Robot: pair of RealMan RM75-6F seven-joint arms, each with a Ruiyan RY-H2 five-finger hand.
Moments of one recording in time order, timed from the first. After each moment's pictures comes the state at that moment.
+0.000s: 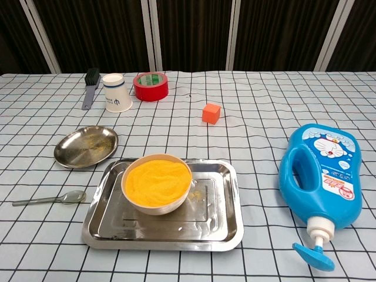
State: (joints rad) left arm -0.07 -1.14 -0.01 -1.70 1.57 1.52 0.20; right arm 0.00 -1.11 0.07 -1.65 -1.48 1.53 0.01
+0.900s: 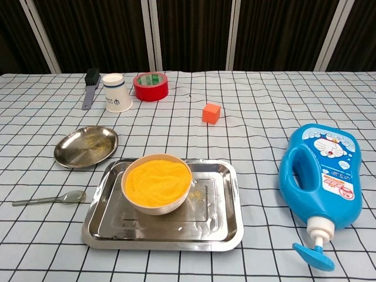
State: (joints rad) left arm -0.11 -1.16 -0.03 -1.79 1.46 1.40 0.30; right arm 0.00 -1.10 0.06 -1.66 -1.47 1.52 0.03
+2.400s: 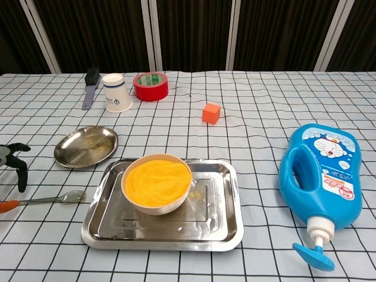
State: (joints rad) left arm -0.35 -1.57 -0.12 -1.69 0.88 1.27 0.77; right arm 0.00 -1.10 0.05 -1.66 -1.49 1.52 0.06
